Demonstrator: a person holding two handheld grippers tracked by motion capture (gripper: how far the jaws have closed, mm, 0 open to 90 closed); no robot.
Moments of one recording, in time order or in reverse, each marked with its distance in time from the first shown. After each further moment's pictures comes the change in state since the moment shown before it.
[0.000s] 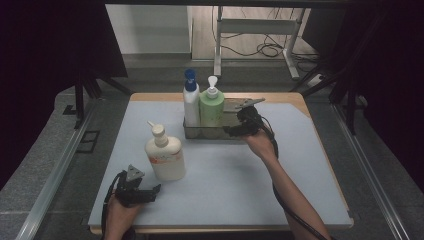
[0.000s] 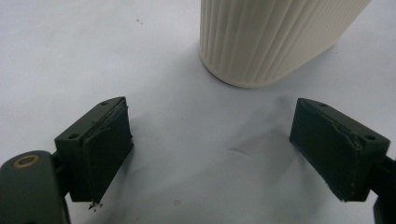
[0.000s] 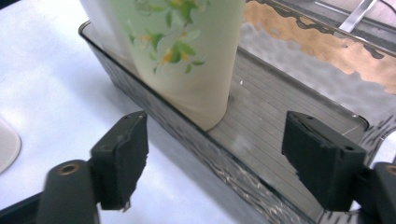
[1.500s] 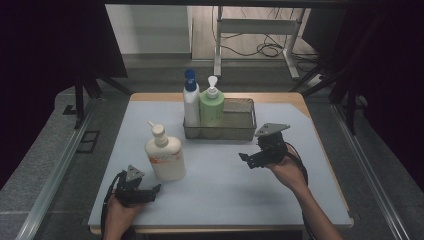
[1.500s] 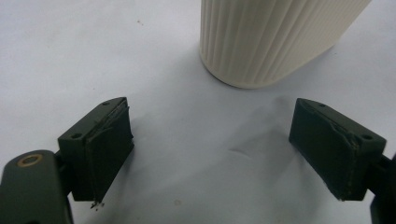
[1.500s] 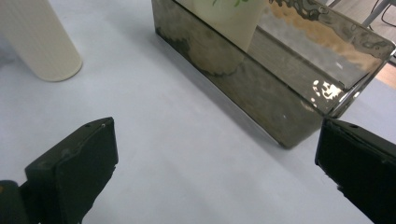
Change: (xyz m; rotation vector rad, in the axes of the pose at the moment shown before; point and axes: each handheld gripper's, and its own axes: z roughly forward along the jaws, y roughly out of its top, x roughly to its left) left arm 0.000 0.000 -0.001 -0.005 0.003 0.005; right arm 0.028 -0.062 -0.086 -0.030 0.005 -0.145
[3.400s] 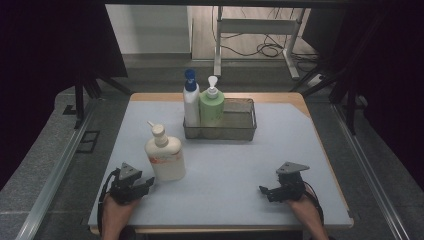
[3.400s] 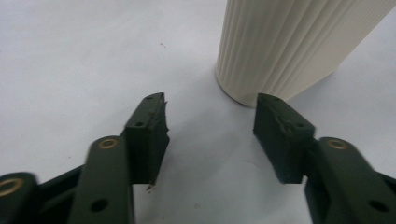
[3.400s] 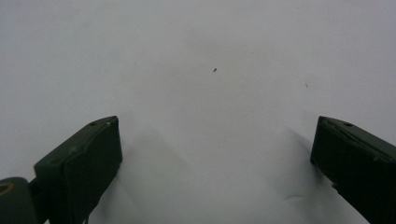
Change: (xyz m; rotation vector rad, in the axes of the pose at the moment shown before) left arm 0.010 0.005 -0.012 -0.054 0.009 -0.037; right arm 0.002 -0.140 0.004 0.083 -0.031 0.154
